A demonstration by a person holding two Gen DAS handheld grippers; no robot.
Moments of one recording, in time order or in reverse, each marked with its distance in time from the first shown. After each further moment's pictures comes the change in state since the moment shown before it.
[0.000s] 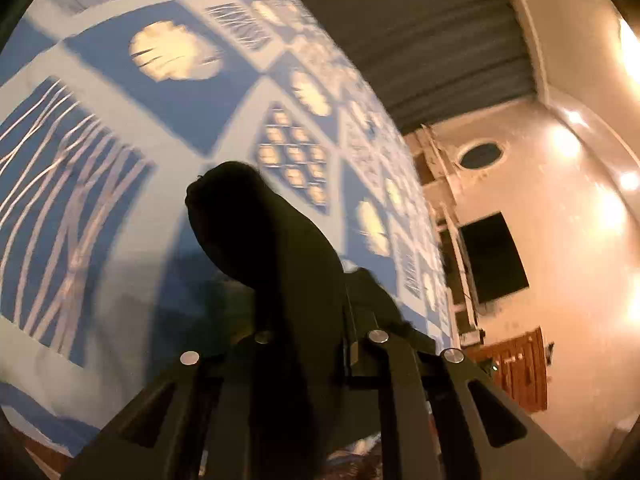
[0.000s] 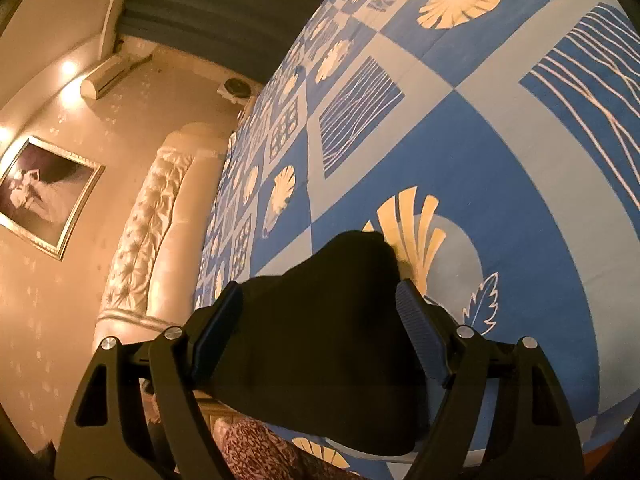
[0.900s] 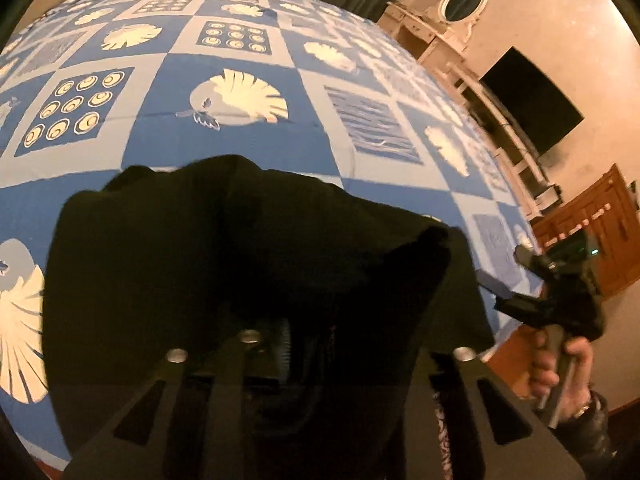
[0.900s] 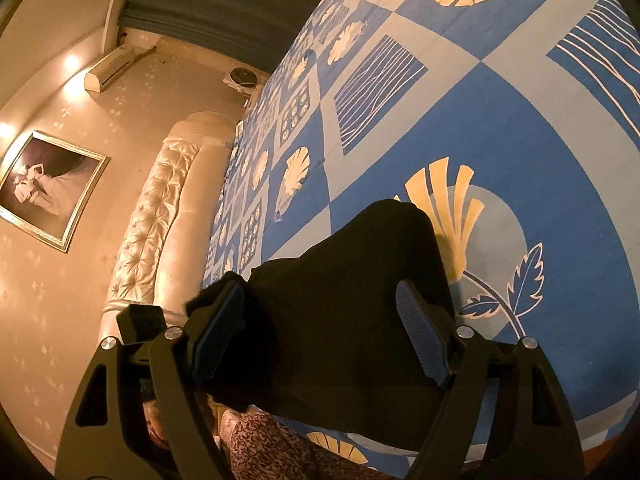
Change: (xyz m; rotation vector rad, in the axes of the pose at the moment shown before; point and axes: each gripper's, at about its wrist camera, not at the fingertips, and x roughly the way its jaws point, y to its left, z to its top) left arm 0.233 -0.187 -0.146 0.454 0.270 0.272; right arm 0.026 0.015 -0.009 -0.001 0.048 0.031
